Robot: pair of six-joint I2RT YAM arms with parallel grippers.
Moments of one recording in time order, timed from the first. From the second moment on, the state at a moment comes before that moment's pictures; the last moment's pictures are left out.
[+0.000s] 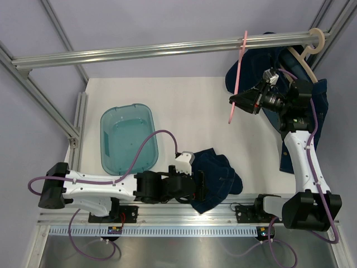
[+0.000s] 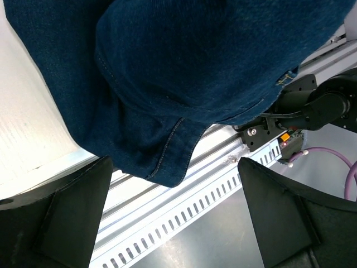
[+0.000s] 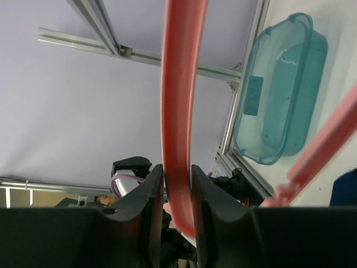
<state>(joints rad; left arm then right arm) -1.51 1.26 0.94 -0.49 -0.49 -1.12 -0.08 1.22 1.15 0.03 -1.16 1.22</state>
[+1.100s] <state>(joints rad) -1.22 1.93 1.37 -0.54 -0.40 -1.12 -0.08 0.81 1.29 -0.85 -0.68 0.77</state>
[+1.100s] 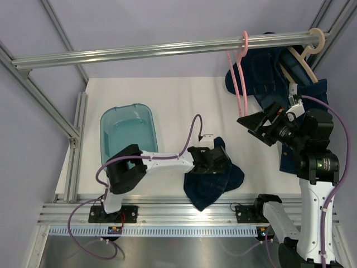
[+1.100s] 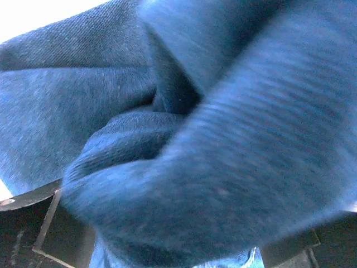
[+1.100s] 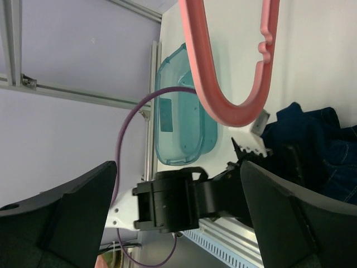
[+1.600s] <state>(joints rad) -1.20 1.90 1.16 -0.25 -0.31 -1.11 -0.08 0.72 1.26 -0.93 -0.65 0.73</state>
